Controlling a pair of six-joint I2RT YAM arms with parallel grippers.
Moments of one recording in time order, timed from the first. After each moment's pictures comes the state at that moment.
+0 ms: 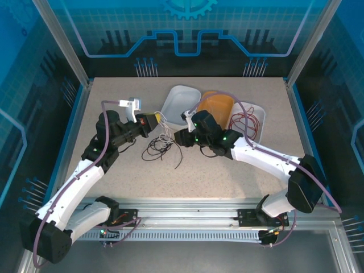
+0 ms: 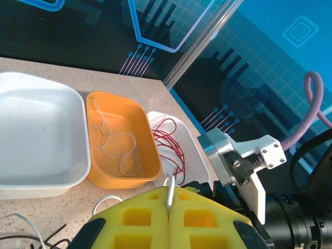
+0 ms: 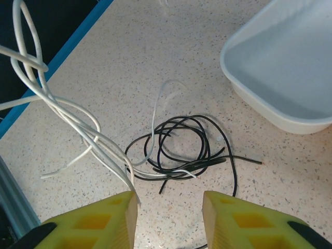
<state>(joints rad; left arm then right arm) -0.32 0.96 0.81 -0.03 0.45 -0.55 0.81 1.46 1.09 -0.25 -0.07 0.40</state>
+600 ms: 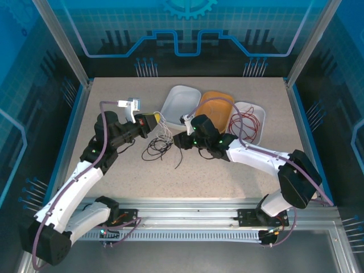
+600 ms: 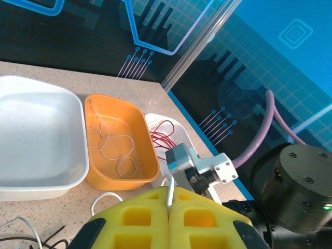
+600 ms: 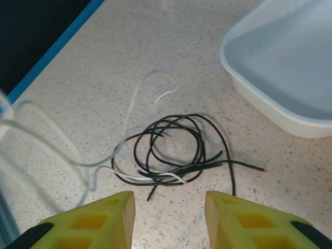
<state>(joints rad) -0.32 0.94 0.81 -0.03 0.45 -0.55 0.79 1.51 0.99 -0.08 -0.08 0.37</state>
